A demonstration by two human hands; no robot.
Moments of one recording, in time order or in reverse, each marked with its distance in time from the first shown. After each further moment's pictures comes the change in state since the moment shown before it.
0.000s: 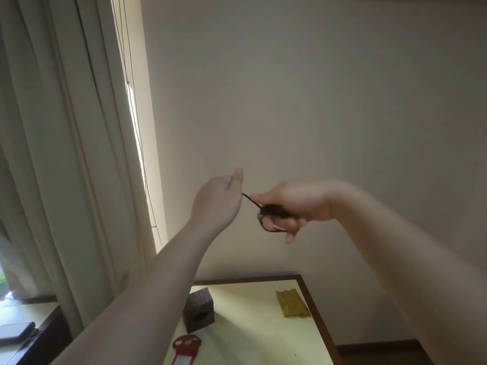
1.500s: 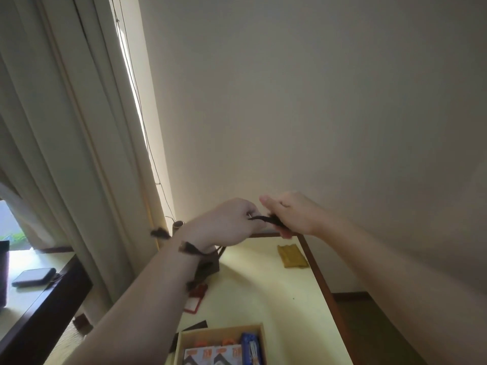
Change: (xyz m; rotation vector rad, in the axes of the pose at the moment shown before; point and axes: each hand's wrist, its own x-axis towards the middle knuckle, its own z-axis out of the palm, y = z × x) left_hand -0.084 -0.040 0.012 0.174 -0.765 -0.113; right_hand 0.043 0.125 0.082 -0.304 0.350 -0.090
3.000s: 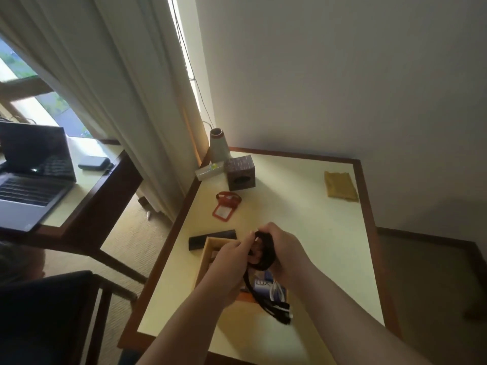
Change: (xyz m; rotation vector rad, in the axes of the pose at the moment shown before) left_hand -0.058 -0.130 0.217 -1.182 0.308 -0.886; right_hand -0.036 0.037 0.243 1.340 -0.182 0.841
